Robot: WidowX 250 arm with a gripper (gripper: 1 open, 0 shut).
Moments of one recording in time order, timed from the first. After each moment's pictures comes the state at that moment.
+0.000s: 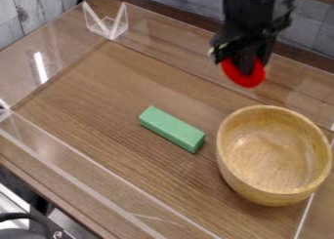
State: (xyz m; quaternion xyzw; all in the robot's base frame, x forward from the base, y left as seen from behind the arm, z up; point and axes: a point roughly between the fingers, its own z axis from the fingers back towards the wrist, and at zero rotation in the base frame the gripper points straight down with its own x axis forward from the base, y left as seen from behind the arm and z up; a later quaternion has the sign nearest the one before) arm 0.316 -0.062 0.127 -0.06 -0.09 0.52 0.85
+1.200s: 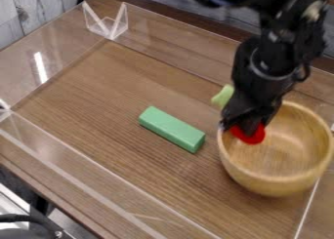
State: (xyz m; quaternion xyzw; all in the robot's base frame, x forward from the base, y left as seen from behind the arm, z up) arm 0.272 -0.091 0.060 -0.01 -0.08 0.54 0.84
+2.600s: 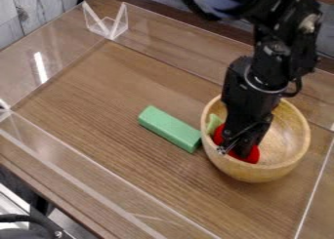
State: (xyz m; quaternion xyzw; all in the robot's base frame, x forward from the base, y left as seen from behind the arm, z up) arm 0.256 -0.094 0.061 0.01 -0.04 0.63 0.77
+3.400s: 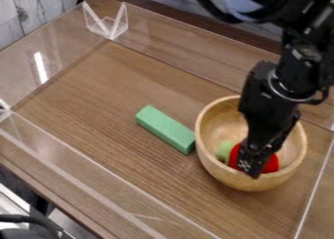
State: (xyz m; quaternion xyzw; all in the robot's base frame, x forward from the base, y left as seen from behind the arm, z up) arm 0.248 -0.110 0.067 0.01 -0.04 0.67 0.74
